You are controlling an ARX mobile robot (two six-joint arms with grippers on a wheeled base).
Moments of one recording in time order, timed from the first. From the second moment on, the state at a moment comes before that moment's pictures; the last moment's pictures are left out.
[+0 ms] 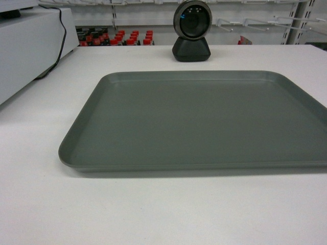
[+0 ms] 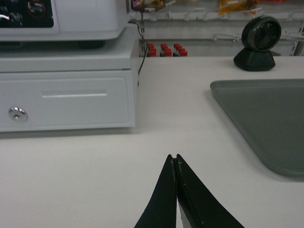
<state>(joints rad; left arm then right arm) 0.00 0.01 0.01 -0.01 0.00 -0.01 0.00 0.01 0.01 -0.01 0.00 0.00</state>
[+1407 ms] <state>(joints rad) 0.00 0.01 0.01 0.00 0.00 -0.01 0.00 0.00 0.01 0.00 0.00 0.00</state>
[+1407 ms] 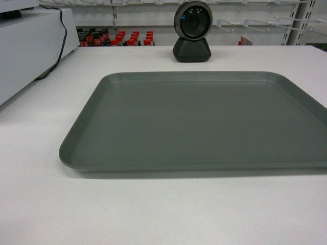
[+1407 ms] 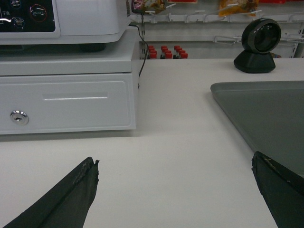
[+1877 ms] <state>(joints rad) 0.00 0.01 0.01 0.00 0.00 -0.01 0.00 0.00 0.01 0.00 0.00 0.00</state>
